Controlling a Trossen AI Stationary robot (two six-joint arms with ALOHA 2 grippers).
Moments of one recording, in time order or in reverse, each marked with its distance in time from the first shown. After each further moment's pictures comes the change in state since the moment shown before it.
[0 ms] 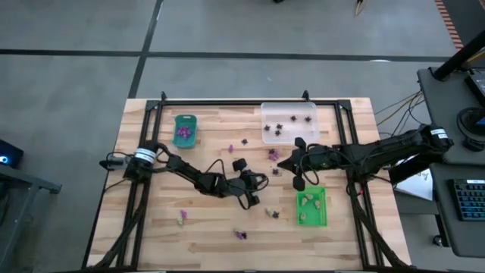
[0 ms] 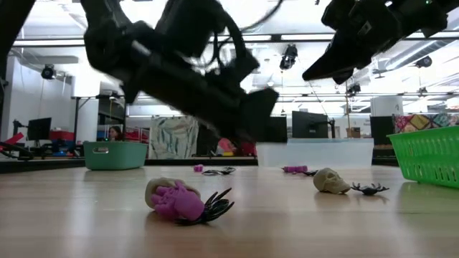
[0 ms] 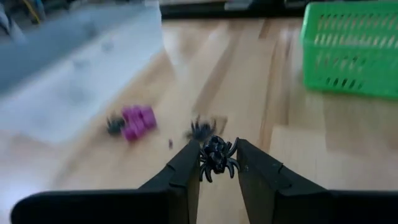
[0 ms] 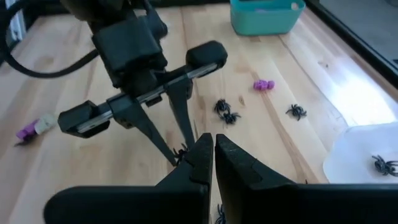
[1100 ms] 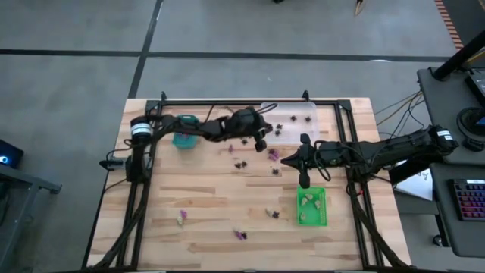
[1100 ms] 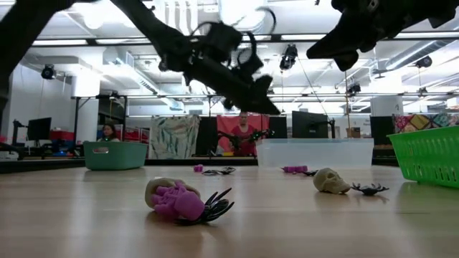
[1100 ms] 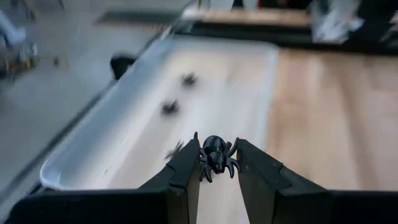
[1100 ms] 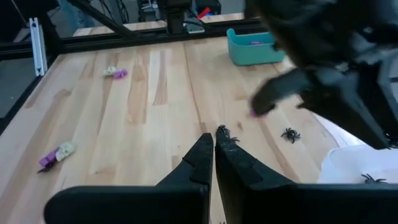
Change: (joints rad) left arm 0.506 -0.076 0.280 -0.361 0.514 0.194; right arm 0.000 -0.117 0.000 -0.016 0.000 0.010
